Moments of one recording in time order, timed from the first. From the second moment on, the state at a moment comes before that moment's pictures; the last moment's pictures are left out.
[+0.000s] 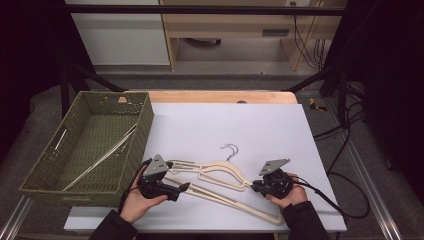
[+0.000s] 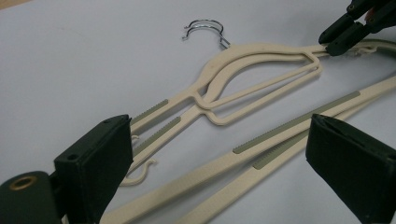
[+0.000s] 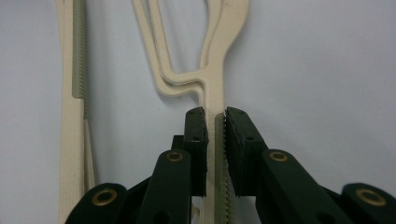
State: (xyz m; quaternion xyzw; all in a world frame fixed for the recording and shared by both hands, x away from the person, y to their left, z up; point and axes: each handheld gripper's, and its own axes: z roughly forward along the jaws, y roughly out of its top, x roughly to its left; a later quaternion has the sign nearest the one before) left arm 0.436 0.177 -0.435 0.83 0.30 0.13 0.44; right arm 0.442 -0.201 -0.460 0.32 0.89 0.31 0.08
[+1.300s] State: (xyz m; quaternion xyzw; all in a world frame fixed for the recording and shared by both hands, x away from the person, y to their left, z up) left arm 0.523 0.081 -0.453 0.89 0.26 0.10 0.36; right arm 0.427 -0.200 -0.424 0.29 0.89 0.34 0.13
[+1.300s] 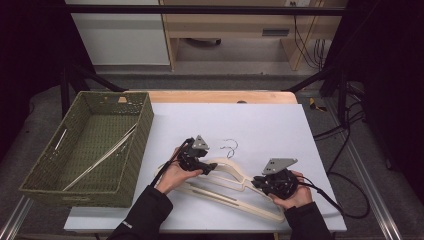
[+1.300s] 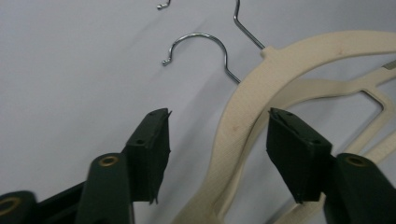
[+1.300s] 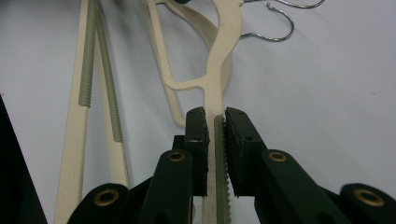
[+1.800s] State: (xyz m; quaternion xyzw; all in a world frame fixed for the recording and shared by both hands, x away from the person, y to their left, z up) left arm 0.516 0.078 -0.450 0.92 0.20 0.12 0.33; right arm 0.425 -0.200 -0.423 0.29 0.89 0.34 0.13
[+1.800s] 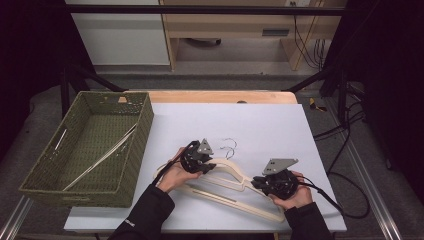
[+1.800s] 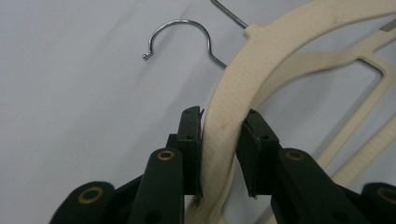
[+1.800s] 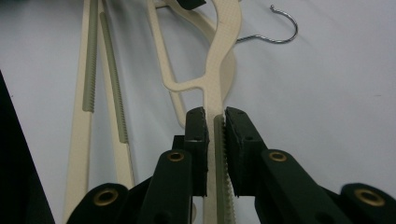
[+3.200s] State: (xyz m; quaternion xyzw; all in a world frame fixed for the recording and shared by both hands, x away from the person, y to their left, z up) left arm 0.463 0.101 -0.413 0.88 0.18 0.13 0.41; right arm 0.458 -0.157 -0.420 0.28 0.86 0.42 0.04
